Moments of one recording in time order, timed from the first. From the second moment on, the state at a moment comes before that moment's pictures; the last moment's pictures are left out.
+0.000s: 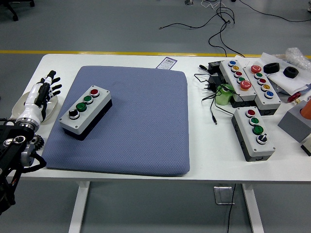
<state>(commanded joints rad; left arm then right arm) -0.42 0.23 -1.32 -0.98 1.11 0.16 -0.05 0.07 0.00 1.79 0.18 -1.70 -0.23 -0.18</state>
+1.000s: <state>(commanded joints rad) -0.45 0.22 -1.32 -1.03 1.28 0.25 -0.02 0.08 0.00 1.80 0.18 -1.69 -0.23 -0.18</state>
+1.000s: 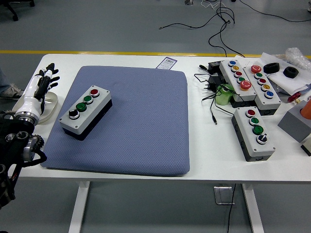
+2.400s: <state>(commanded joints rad) -0.43 0.24 -1.20 -1.35 2.15 0.10 0.51 0.07 0.00 1.83 0.18 -1.73 -0.23 -0.19</state>
